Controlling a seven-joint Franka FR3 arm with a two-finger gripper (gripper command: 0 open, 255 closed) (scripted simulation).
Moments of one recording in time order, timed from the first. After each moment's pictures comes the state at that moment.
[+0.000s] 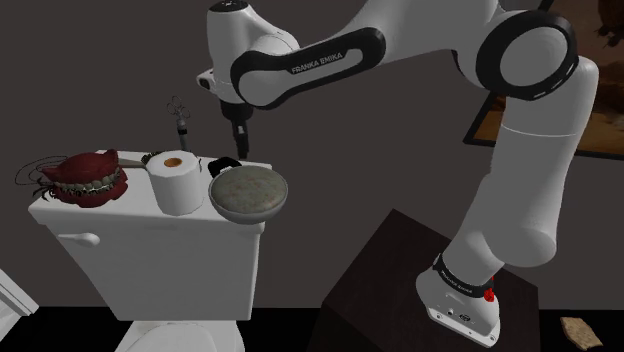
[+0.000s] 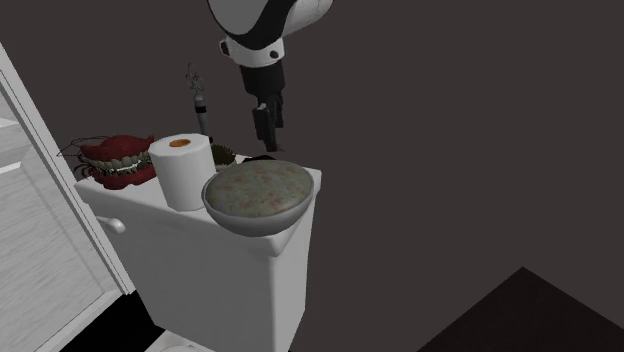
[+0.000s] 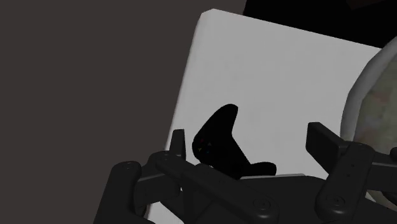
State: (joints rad) arm 0.20 0.29 0.19 -1.70 -0.31 2.05 -0.48
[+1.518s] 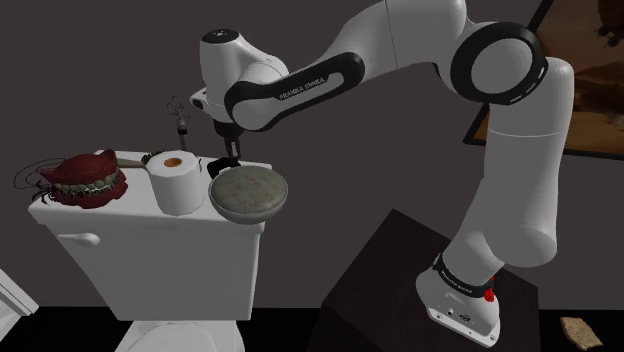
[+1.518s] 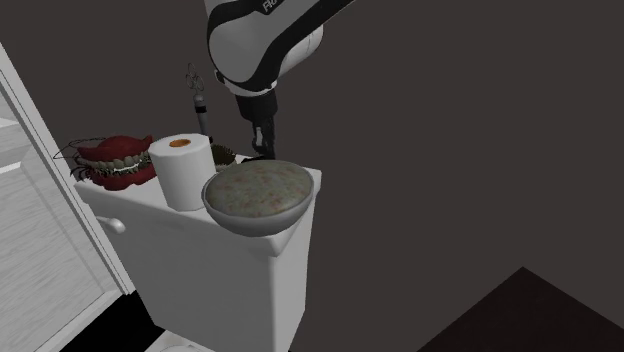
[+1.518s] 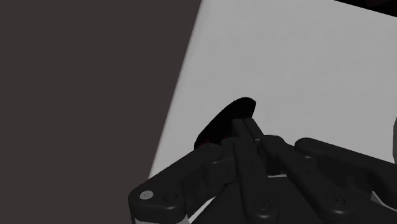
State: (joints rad) arm 0.21 0.39 0.18 -1.69 -0.35 2.14 -0.49
